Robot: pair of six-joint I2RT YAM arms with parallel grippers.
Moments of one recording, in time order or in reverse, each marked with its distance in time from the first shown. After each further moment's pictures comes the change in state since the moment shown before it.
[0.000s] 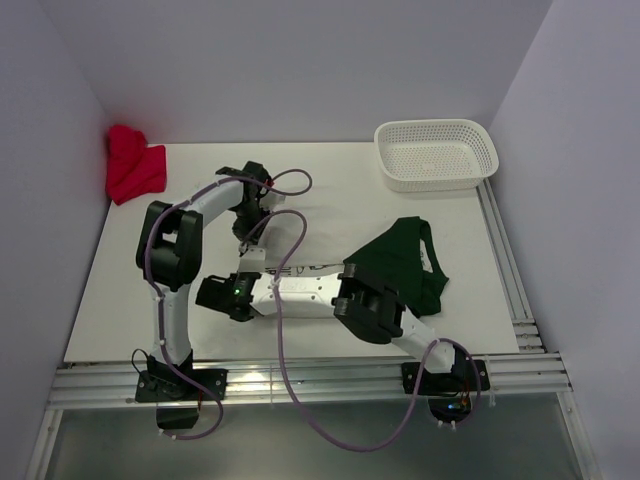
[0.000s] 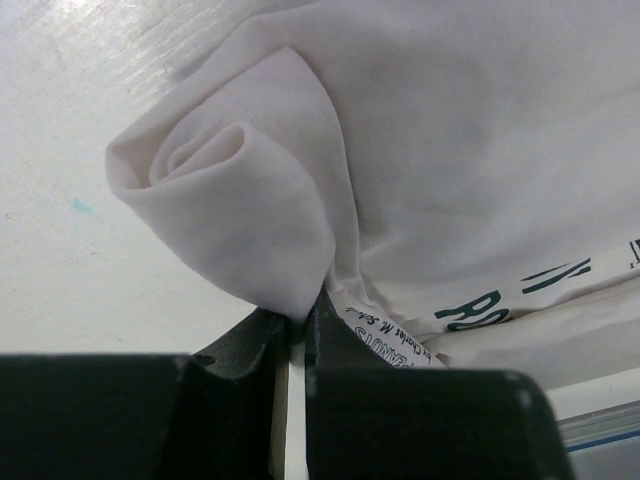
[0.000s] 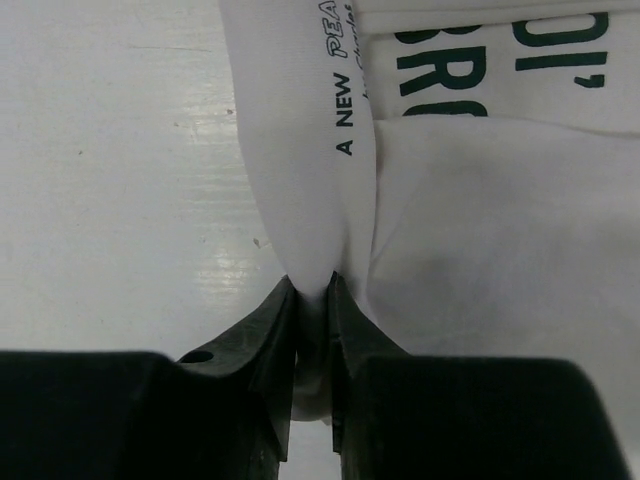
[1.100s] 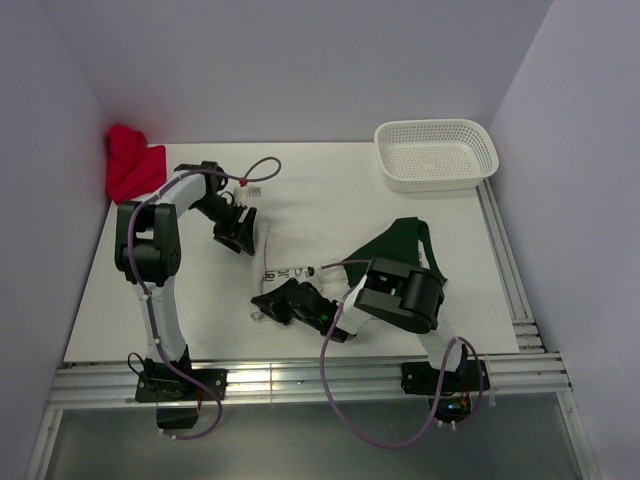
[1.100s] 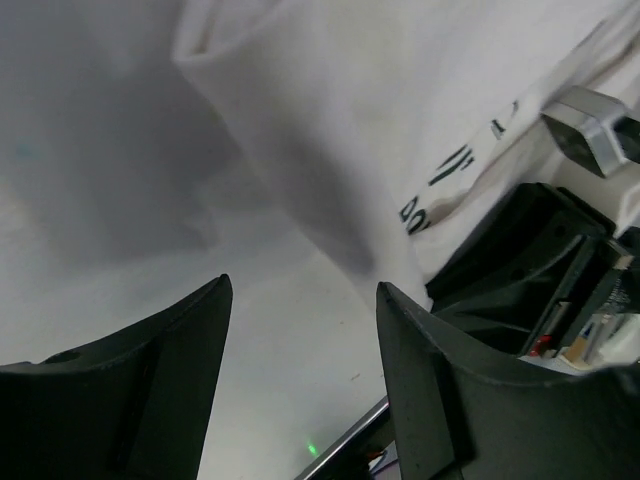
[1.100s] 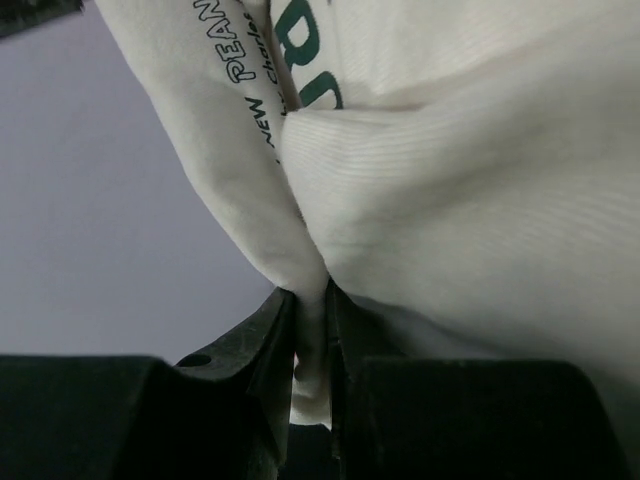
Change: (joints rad) left arm 0.236 -0.009 0.005 -0.128 0.460 0.203; right arm -0.143 -0.308 -1.190 1.743 -0.438 0.440
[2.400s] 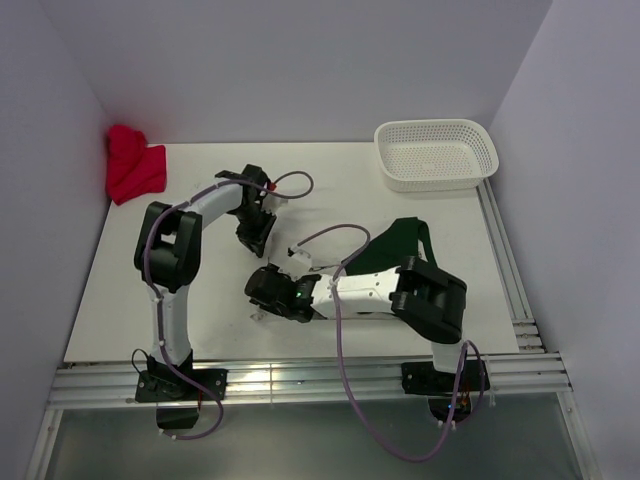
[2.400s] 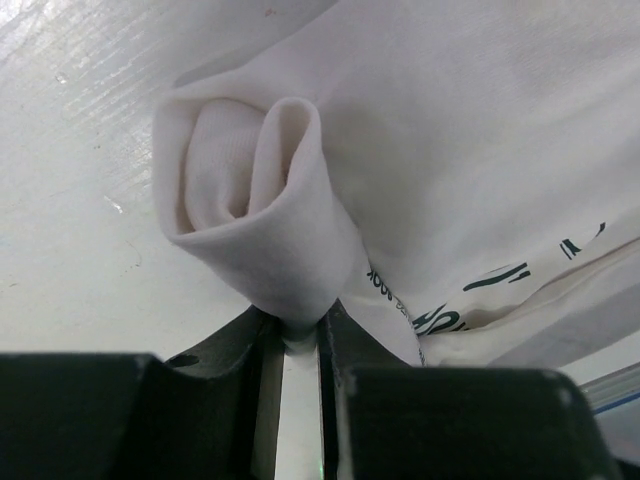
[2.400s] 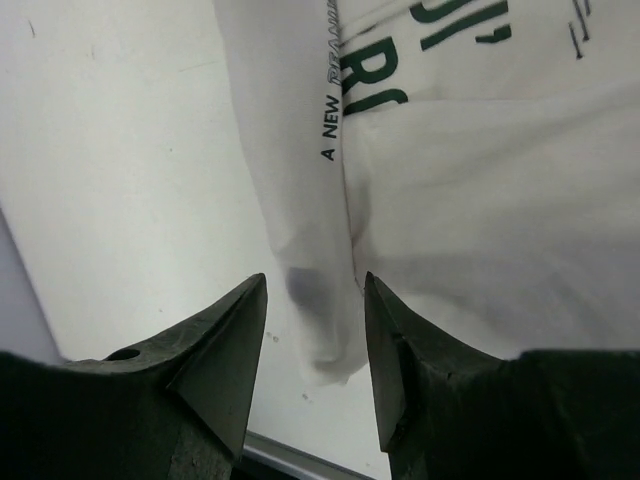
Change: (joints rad) left arm -0.227 -0.001 -0.051 0.164 -0.338 -0.203; right arm 0.065 -0.156 0.436 -1.051 0.225 -0.224
